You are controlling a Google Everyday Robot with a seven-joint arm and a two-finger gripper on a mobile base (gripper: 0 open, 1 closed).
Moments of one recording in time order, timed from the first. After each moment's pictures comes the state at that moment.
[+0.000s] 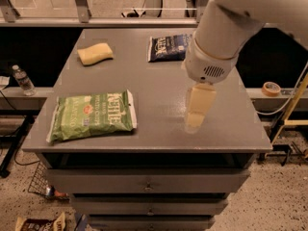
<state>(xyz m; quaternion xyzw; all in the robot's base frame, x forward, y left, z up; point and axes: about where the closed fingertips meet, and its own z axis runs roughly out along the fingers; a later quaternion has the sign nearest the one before) 0.485 -0.081 0.903 -0.69 0.71 0.01 0.14</state>
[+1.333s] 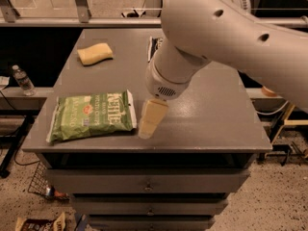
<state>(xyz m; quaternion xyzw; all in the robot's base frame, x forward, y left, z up) 0.504 0.013 0.870 -0.67 0.71 0.03 0.23</state>
